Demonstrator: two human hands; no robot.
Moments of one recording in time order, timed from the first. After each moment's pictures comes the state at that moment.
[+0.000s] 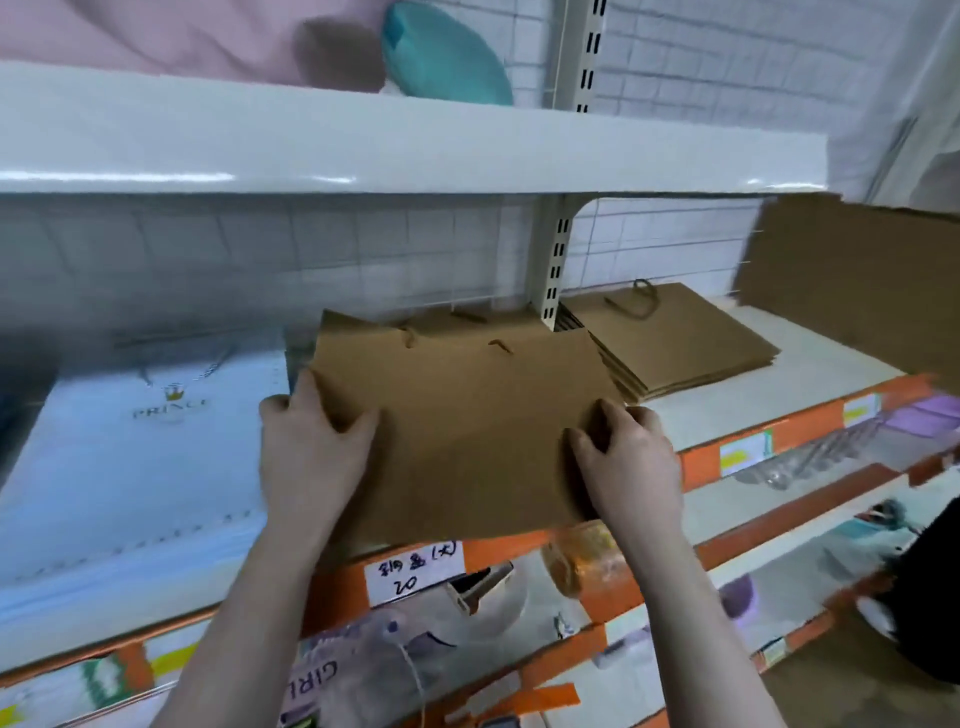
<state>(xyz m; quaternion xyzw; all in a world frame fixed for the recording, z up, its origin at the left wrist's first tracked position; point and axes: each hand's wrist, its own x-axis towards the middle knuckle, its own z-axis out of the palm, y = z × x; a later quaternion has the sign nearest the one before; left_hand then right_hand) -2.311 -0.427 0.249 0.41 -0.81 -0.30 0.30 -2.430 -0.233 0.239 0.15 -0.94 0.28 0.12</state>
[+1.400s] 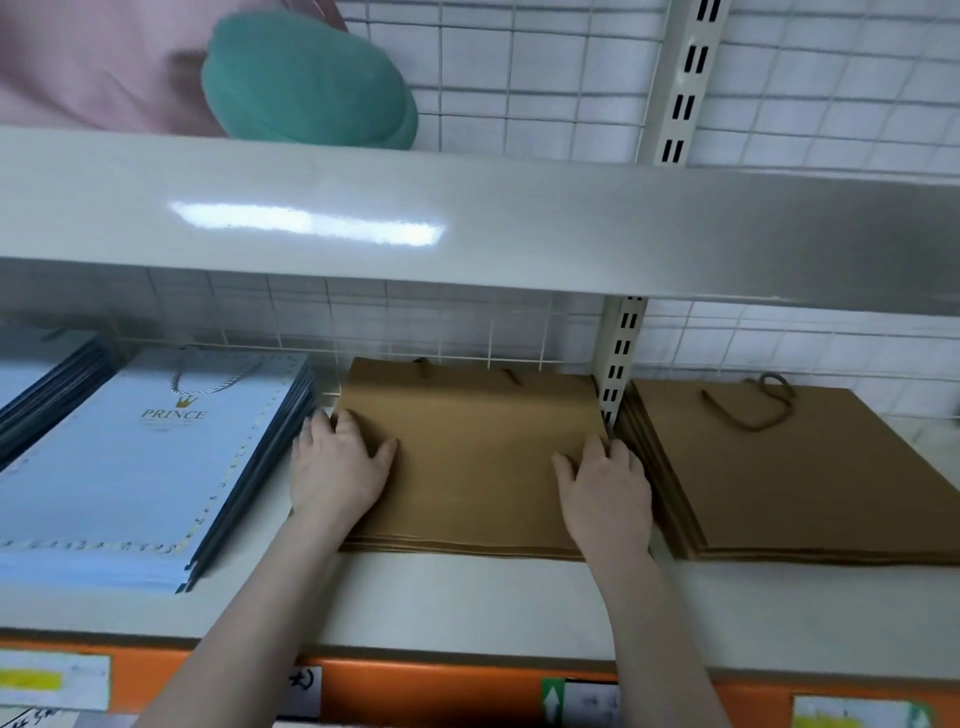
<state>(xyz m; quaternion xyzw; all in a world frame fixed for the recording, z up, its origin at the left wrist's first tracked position) -2.438 -0.440 0.216 0.58 -0.78 -0.12 0.20 -2.614 -0.298 0.212 0.36 -0.91 0.19 0.06</state>
